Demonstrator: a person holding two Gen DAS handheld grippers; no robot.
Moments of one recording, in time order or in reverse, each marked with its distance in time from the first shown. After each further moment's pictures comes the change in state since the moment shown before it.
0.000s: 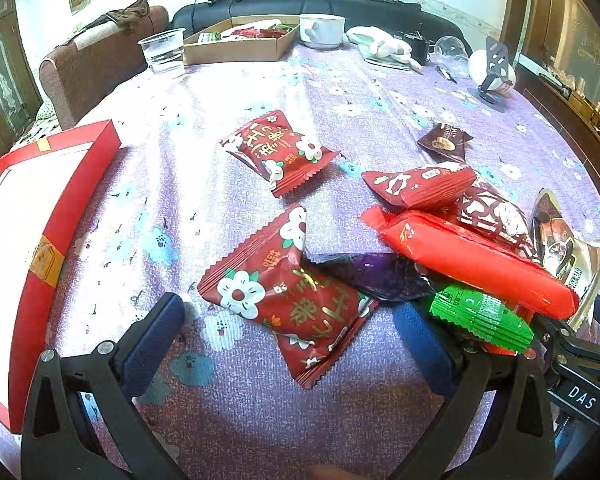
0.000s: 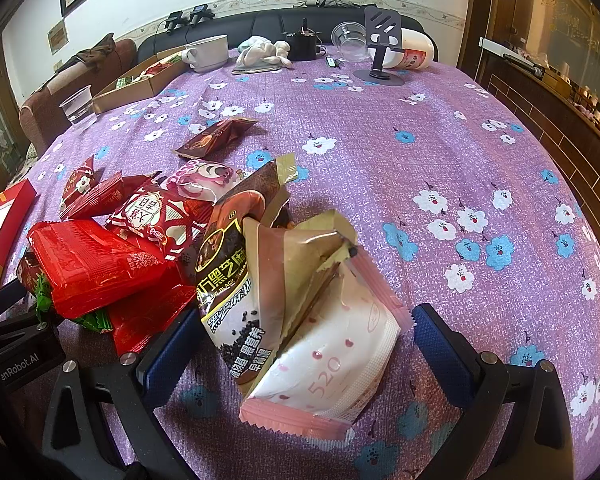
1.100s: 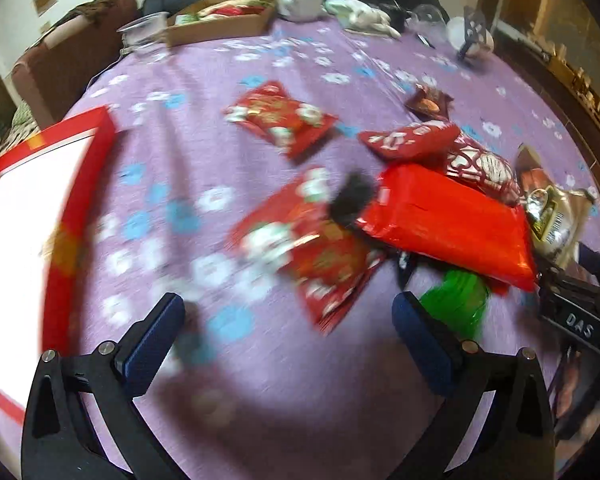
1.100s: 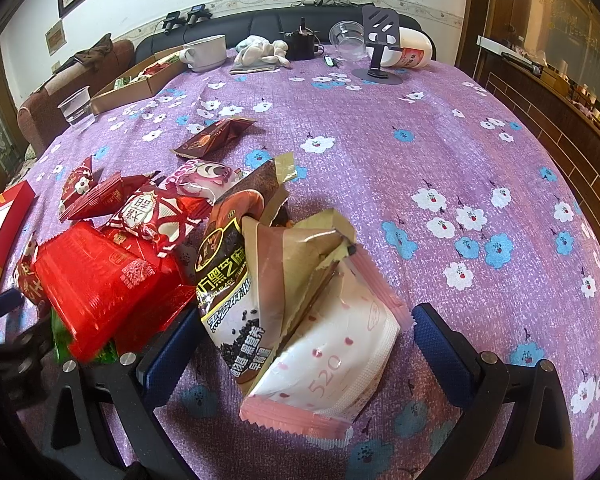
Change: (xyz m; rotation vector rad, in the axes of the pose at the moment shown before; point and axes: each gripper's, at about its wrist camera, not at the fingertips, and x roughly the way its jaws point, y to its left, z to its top) left arm -0.021 0.026 -0.009 0.083 0.096 -0.057; right arm -0.003 0.001 -0.004 0.001 0.016 0.002
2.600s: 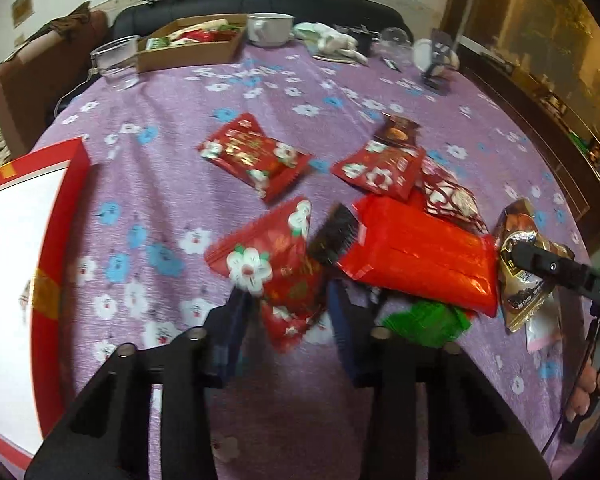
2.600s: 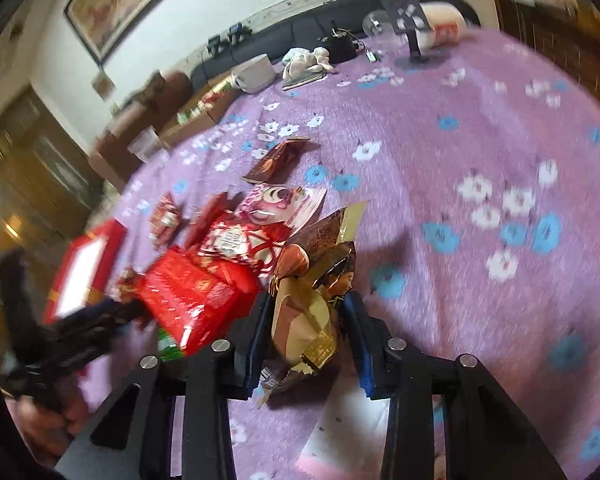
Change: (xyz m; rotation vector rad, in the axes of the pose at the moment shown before) left arm 0.001 -0.001 0.011 0.066 -0.066 -0.149; right arm -0.010 -0.043 0.003 0.191 0.027 0.479
